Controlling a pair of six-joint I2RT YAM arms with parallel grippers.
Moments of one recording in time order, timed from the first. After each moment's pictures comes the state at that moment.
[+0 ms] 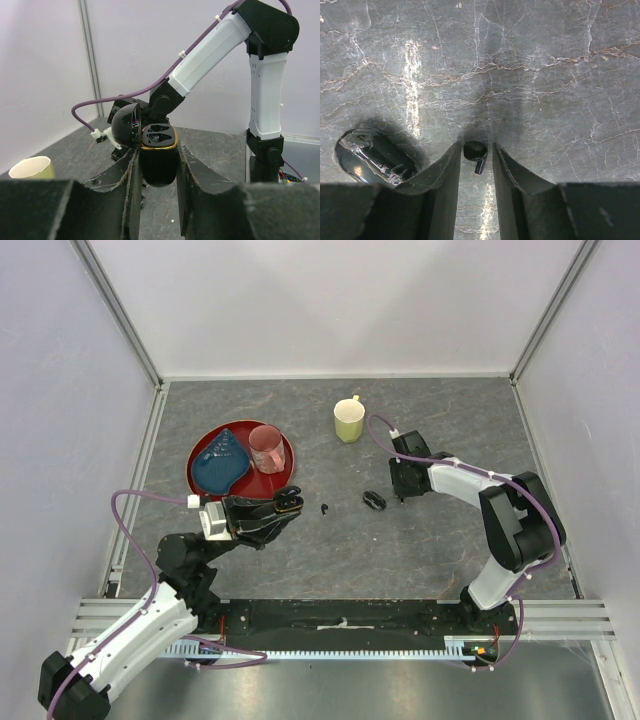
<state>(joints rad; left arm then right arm) -0.62 0.49 0.22 0.82 0.52 -0.23 0.40 1.70 0.96 -0.35 0.11 0.28</state>
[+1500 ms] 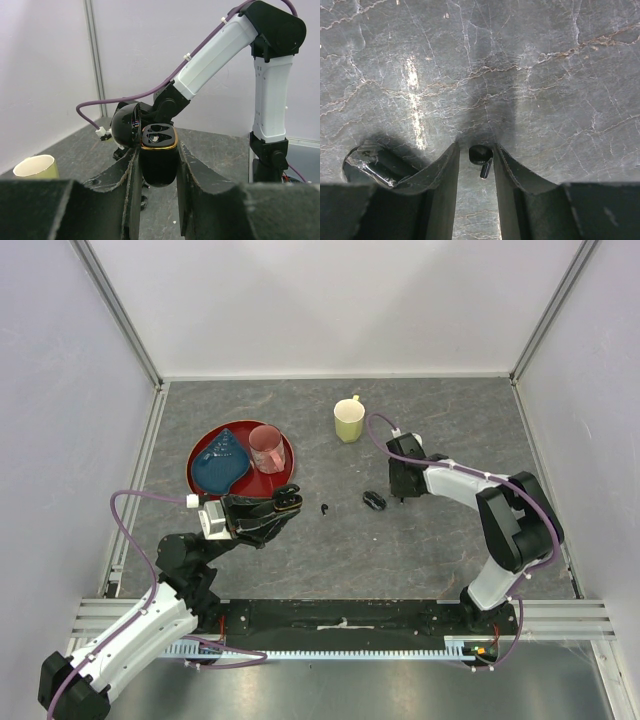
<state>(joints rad) -0.62 0.49 0.22 0.82 0.50 -0.23 0.43 1.70 0.96 -0.35 0.21 0.40</state>
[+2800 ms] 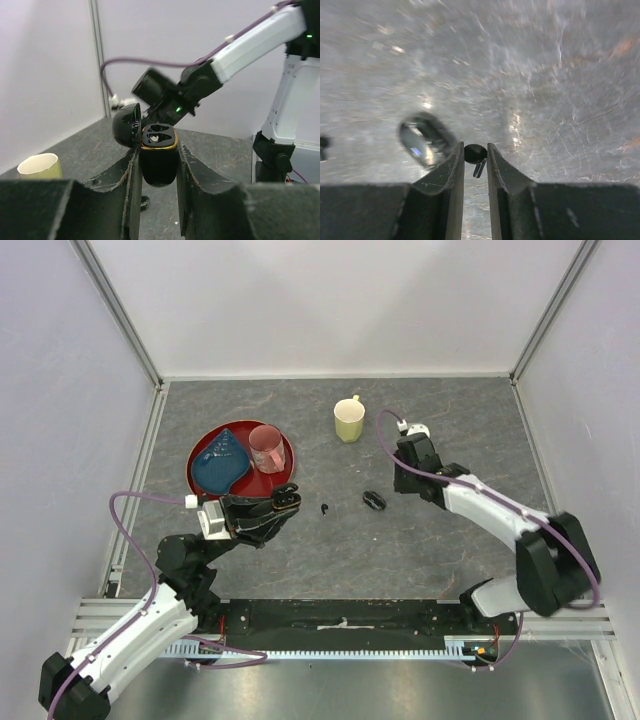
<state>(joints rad) -0.62 0.48 0.21 0.82 0.49 -0.23 0.47 1.48 0.89 -0.32 0.22 0.38</state>
